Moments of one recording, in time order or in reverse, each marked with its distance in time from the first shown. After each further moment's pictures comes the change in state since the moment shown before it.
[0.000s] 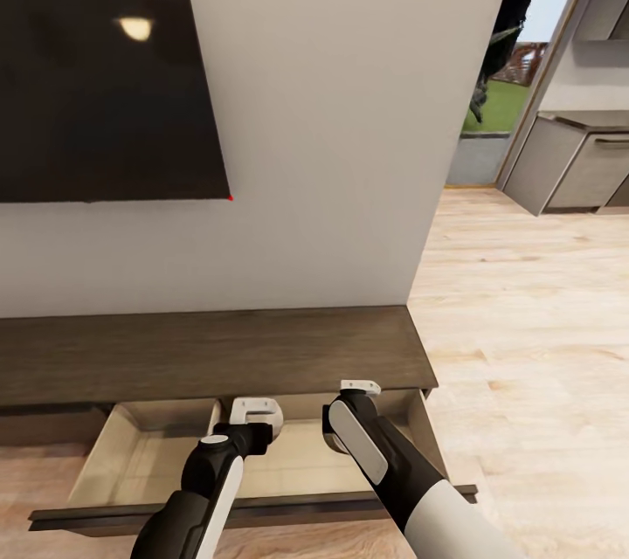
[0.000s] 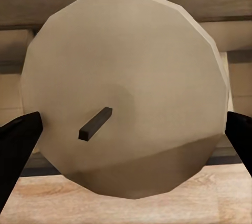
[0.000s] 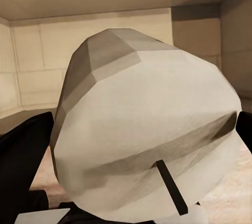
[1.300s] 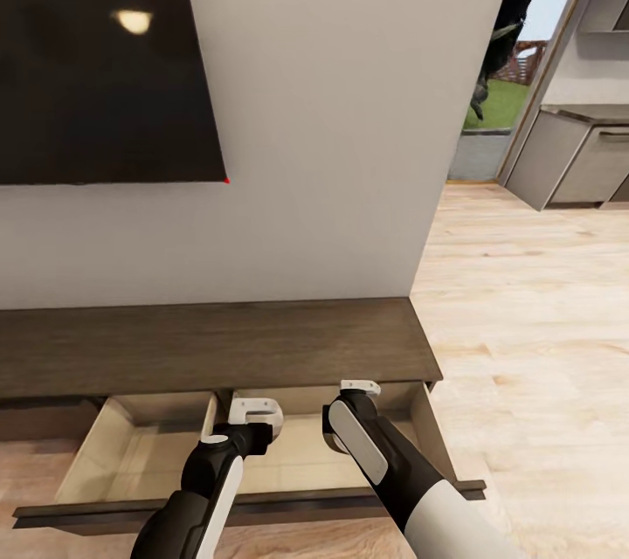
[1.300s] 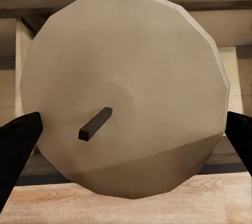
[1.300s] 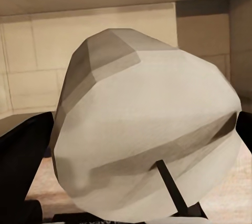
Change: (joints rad) left arm 0.000 0.000 0.000 0.000 0.000 0.000 0.000; right arm 0.000 0.000 0.000 0.000 0.001 0.000 0.000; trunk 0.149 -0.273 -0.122
